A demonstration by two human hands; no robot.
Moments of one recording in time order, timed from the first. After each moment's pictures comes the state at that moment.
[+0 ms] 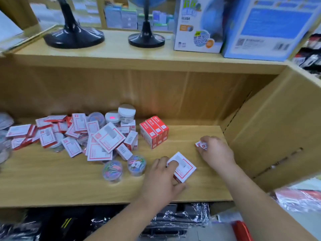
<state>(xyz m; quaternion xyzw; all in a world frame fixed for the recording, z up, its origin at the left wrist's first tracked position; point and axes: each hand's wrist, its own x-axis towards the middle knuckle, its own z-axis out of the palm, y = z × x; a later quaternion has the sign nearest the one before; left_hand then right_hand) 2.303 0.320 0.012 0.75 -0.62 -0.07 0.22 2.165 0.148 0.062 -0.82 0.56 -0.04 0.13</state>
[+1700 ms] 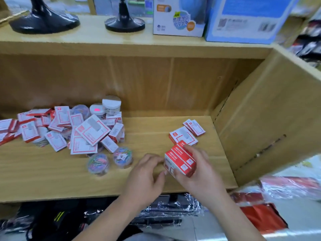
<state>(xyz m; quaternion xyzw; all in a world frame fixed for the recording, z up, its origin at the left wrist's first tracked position) 2.294 0.340 0.020 0.71 -0.57 -0.14 0.40 2.122 0.248 0.056 -0.80 0.44 -0.23 0.33</state>
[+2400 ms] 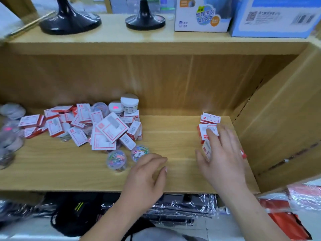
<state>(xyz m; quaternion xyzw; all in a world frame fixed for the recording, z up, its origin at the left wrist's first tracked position) 2.315 0.369 0.035 0.70 -0.55 -0.08 0.44 2.140 0.223 0.069 -0.85 0.47 -0.22 0.04</state>
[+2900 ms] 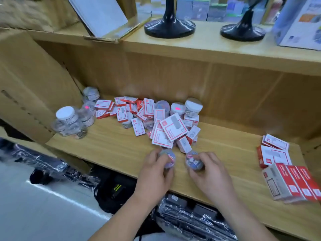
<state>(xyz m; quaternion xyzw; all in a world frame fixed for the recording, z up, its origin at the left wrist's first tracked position) 2.402 0.435 0.020 0.83 -0.42 -0.02 0.37 2.269 0.286 0.029 -0.89 0.32 -0.18 0.27</state>
